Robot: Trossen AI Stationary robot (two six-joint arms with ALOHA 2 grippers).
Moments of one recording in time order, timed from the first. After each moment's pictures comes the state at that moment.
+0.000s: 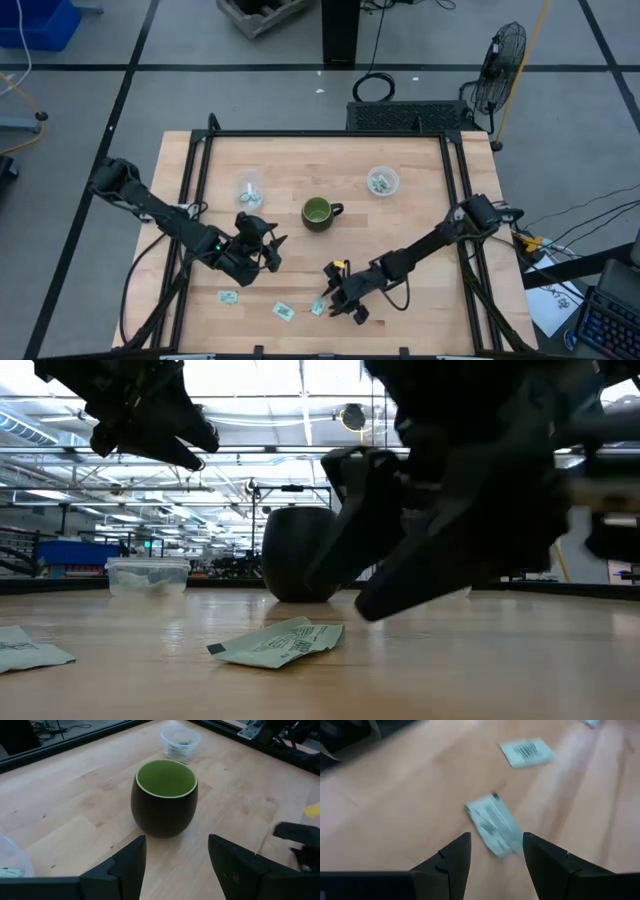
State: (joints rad) left arm -0.55 1.38 0.82 -0.39 -0.90 -1.02; right arm 0.46 2.00 1.03 0.30 0.05 -0.23
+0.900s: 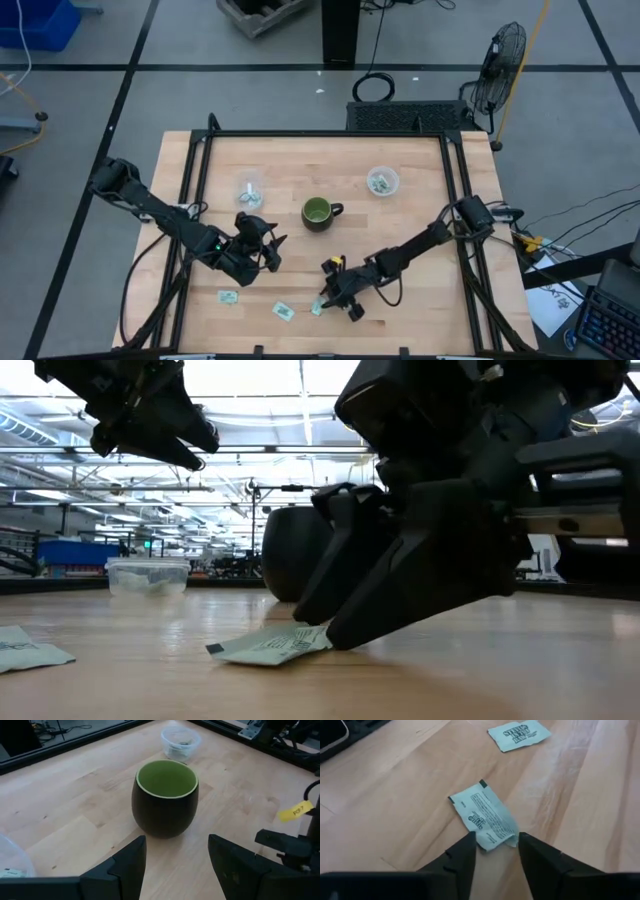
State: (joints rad) left arm -0.55 1.38 0.82 -0.40 -0.90 -1.02; right arm 0.42 2.06 1.04 0.30 -0.01 -0.14
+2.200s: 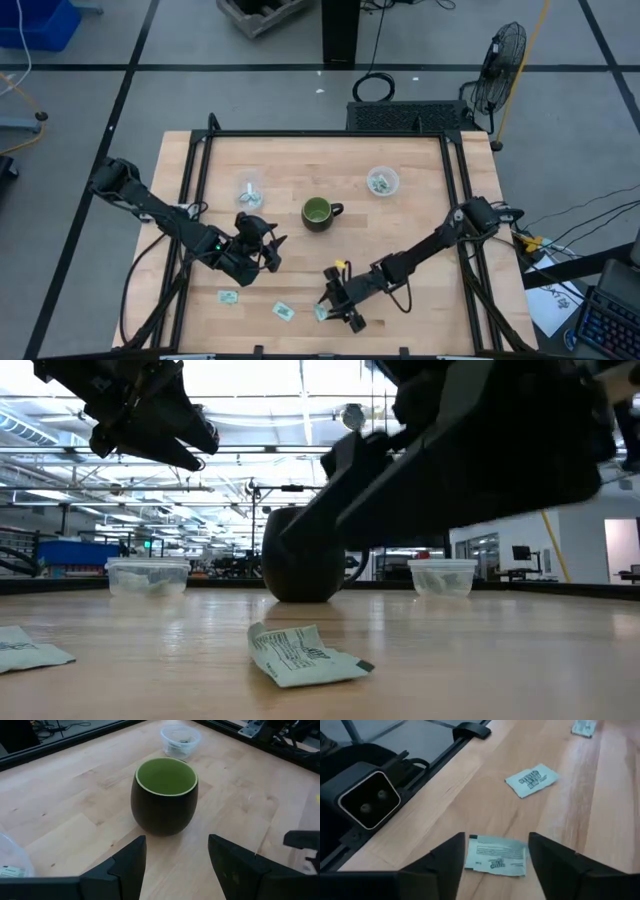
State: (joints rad) left arm -0.55 1.38 0.82 -0.40 -0.89 -1.02; right arm 0.49 2.02 1.03 0.44 0.00 0.01
